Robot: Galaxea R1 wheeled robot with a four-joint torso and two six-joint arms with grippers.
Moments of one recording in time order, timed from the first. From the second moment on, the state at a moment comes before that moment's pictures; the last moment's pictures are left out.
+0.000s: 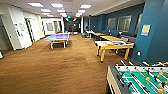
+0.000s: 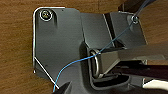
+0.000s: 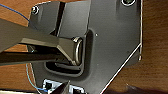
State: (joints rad) left arm 1.57 2.99 -2.66 0.18 -0.15 -0.15; right arm -1.57 2.94 -2.61 -0.18 0.04 0.05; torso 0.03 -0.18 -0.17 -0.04
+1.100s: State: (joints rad) left arm 1.57 3.00 -2.66 0.18 -0.16 -0.15; right arm -1.56 2.94 -2.61 -0.18 0.04 0.05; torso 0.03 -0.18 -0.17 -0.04
